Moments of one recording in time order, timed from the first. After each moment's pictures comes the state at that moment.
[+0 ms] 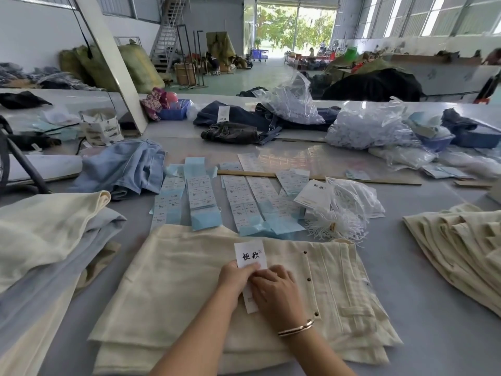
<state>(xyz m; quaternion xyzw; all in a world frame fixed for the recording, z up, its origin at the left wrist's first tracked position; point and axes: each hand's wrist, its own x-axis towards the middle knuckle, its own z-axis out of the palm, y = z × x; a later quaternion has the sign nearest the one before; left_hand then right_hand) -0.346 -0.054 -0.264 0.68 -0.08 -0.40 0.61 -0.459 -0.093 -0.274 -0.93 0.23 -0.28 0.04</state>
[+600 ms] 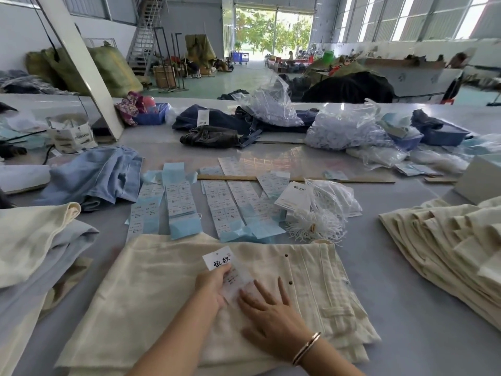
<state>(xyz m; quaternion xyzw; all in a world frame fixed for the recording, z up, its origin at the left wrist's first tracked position) -0.334 -0.069 -0.265 0.60 0.09 -0.44 0.66 -0.511 -0.095 -0.258 -0.98 0.19 0.00 -0.05</state>
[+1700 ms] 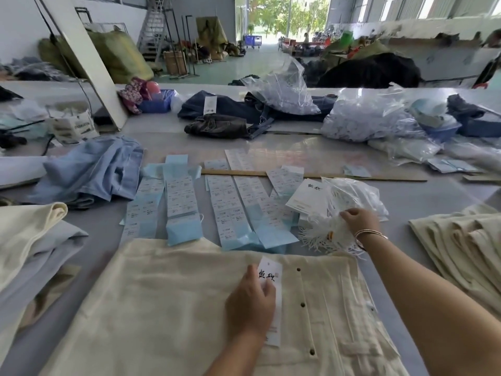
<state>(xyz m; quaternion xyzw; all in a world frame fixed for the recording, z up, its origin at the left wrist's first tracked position) -0.390 -0.100 -0.284 0.88 -0.35 -0.05 0.32 -0.498 -0.383 -0.238 -0.74 0.58 -0.21 0.28</state>
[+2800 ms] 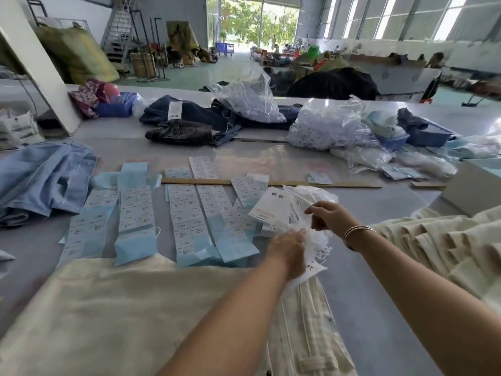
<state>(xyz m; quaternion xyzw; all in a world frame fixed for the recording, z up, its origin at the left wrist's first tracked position) -0.423 -0.278 -0.235 0.71 -0.70 -0.07 0.03 -0.522 -0.375 -0.175 -0.72 0.43 -0.25 0.49</state>
